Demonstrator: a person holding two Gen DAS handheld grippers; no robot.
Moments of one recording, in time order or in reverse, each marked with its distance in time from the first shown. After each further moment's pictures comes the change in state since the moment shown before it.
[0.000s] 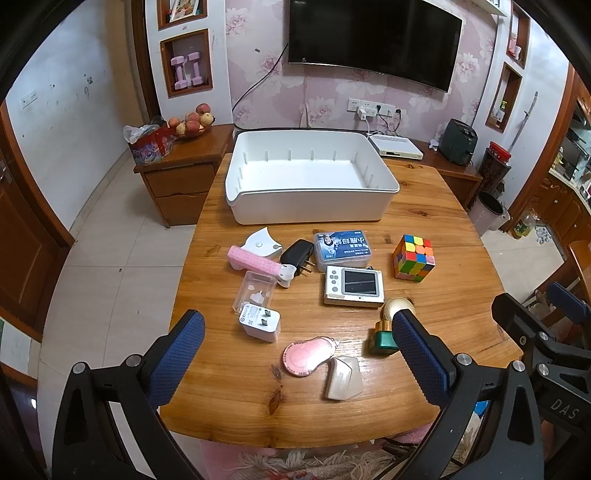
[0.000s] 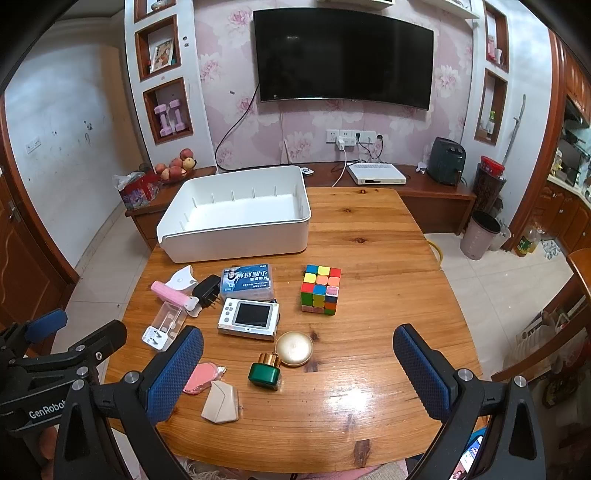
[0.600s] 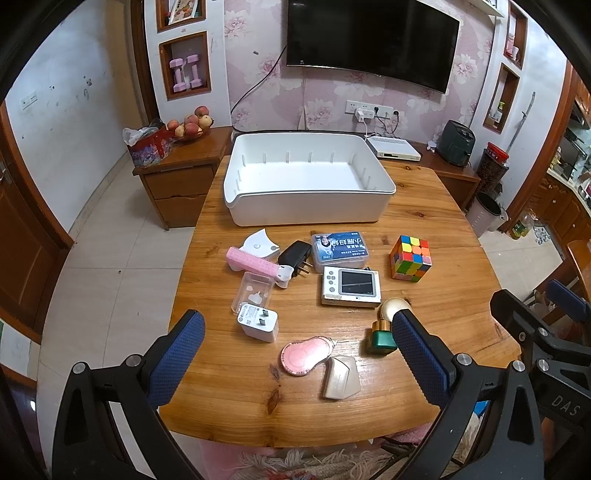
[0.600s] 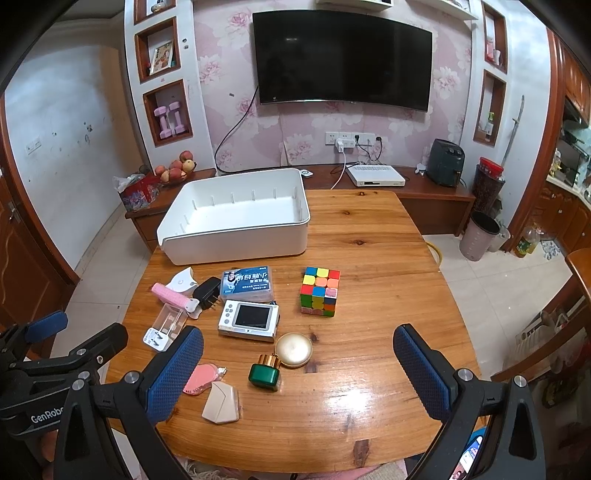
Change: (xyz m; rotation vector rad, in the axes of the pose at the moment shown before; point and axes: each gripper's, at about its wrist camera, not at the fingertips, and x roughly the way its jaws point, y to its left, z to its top) left arm -0.006 -0.001 0.005 0.007 -0.006 -0.002; right arm -0.001 0.000 0.002 -0.002 -0.003 -0.002
